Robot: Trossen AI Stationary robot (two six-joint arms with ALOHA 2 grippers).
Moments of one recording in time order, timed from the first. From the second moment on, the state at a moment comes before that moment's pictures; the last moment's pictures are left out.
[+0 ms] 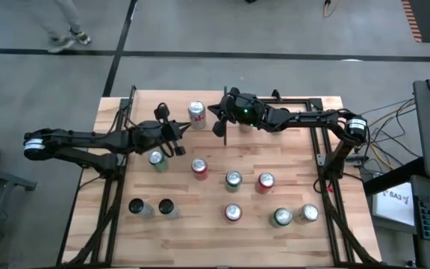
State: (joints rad) left arm 0.15 1.07 0.63 0.14 -0.49 0.37; right arm -0.32 1.72 1.22 0.27 0.10 -0.07
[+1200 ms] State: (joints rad) left arm 0.10 0.98 0.63 0.01 -0.64 0.14; right arm -0.26 1.70 1.23 0.19 0.10 -0.05
